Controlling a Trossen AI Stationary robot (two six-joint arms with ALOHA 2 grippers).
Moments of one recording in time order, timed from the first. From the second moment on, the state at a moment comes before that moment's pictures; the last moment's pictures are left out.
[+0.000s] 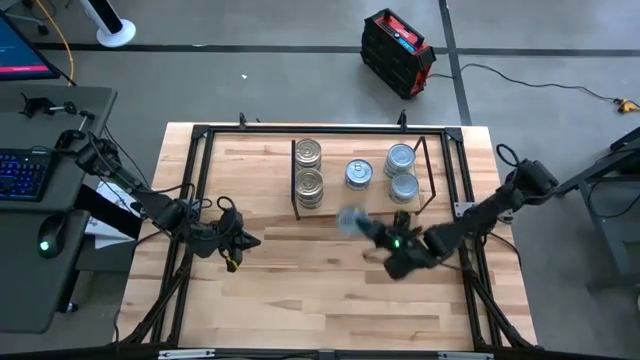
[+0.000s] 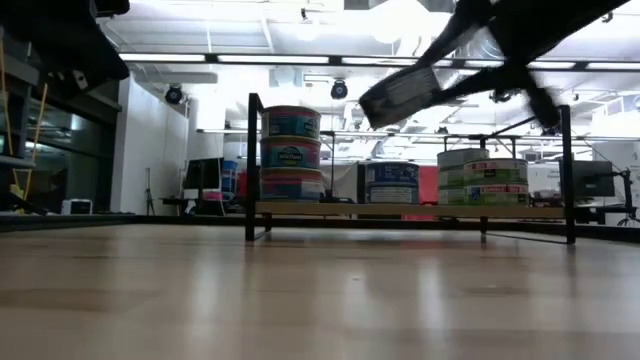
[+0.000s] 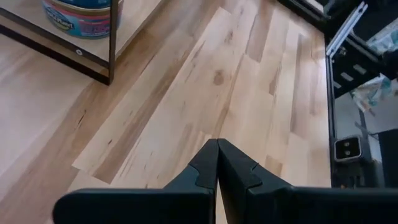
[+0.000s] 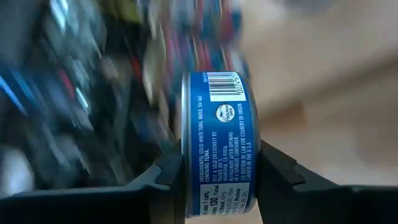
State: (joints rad) left arm -0.62 0.91 0.59 -0.41 -0.51 -0.93; right arm 0.54 1.48 0.82 -0.13 1.01 2.00
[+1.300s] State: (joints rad) left arm -0.62 0.91 0.59 -0.40 -0.54 -1.00; right arm 0.04 1.48 0.84 -0.10 0.80 1.91
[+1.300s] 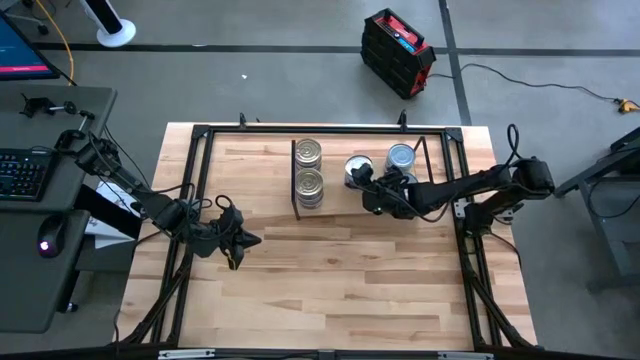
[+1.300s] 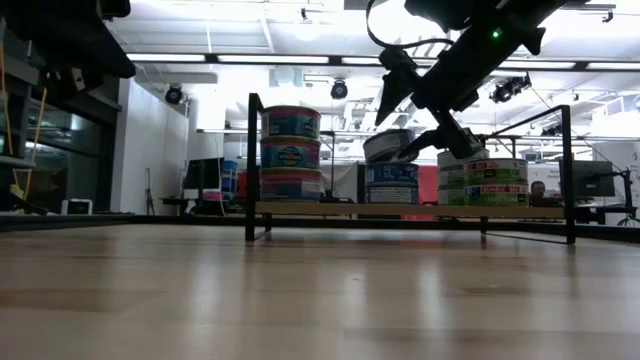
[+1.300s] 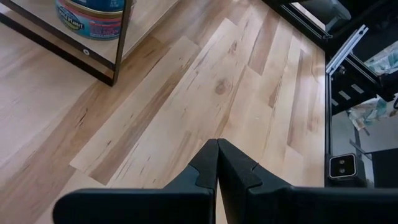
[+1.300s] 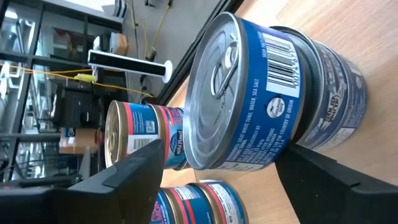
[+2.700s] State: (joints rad) left arm -0.15 0.82 0.58 -0.01 -0.34 -0.38; right arm 0.28 1.15 1.17 -0.73 0.68 1.37
